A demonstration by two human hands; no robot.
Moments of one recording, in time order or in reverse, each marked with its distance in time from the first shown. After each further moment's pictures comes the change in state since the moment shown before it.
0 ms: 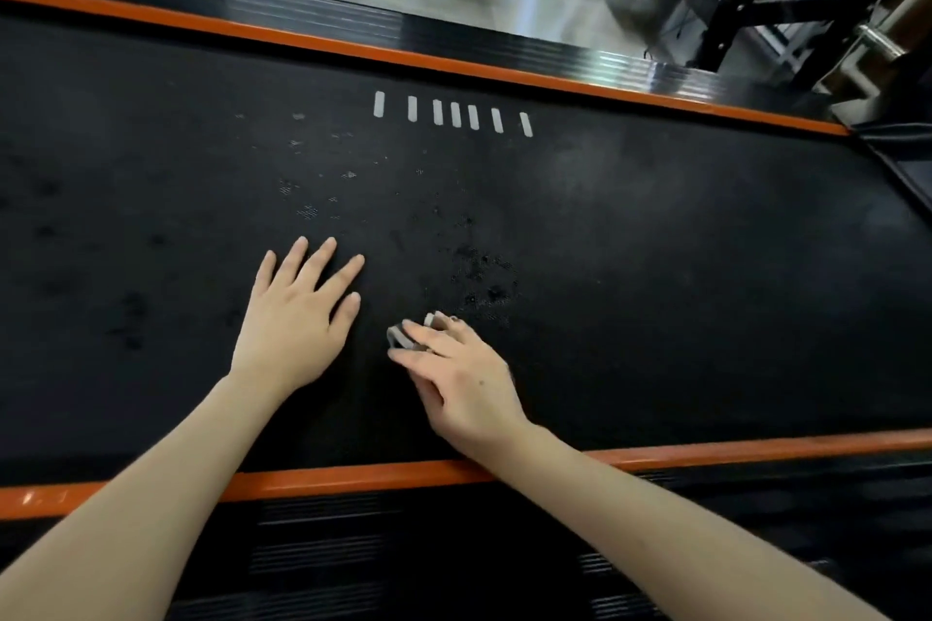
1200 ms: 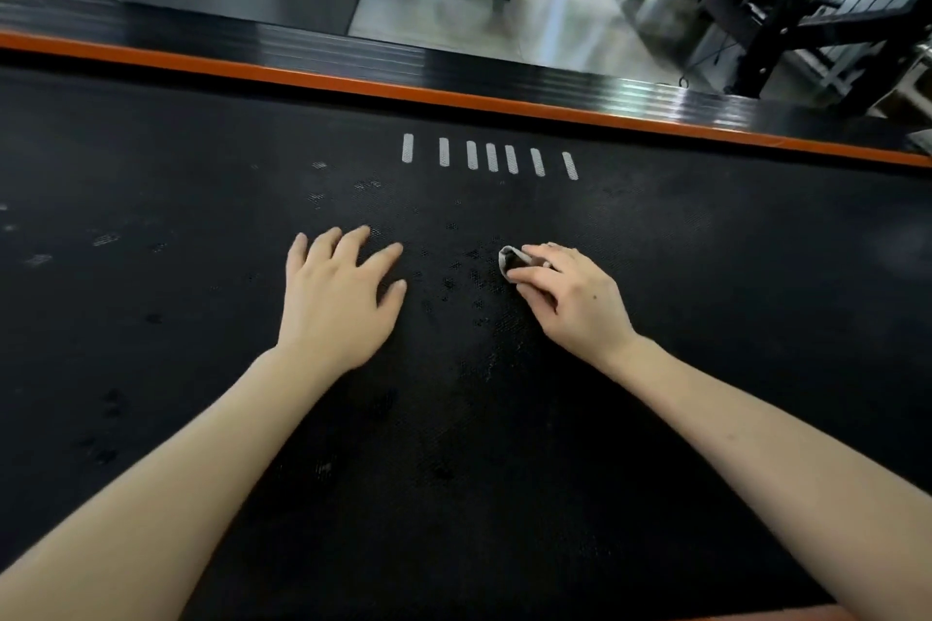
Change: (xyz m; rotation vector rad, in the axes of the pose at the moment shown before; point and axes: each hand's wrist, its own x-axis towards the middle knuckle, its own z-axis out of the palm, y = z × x) left_hand 0.092 0.003 -0.022 0.033 0.062 -0.017; right_hand 0.117 0.154 0.002 -0.154 0.143 0.051
